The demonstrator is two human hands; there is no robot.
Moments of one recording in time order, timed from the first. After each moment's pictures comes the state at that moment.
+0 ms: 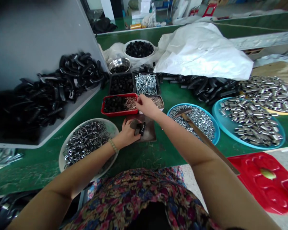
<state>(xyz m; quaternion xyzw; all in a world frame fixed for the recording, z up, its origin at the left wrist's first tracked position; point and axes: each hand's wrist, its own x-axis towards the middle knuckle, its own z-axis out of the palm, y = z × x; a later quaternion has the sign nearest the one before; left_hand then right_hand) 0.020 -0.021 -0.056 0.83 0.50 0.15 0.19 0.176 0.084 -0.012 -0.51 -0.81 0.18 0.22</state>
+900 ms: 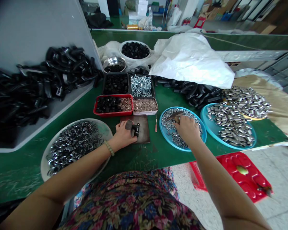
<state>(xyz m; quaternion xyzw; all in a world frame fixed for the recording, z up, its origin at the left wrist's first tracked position) 0.031 -0.021 -0.061 0.81 0.55 0.13 0.15 0.329 -0.004 -0.031 -0.74 -0.68 -0.05 -0.02</state>
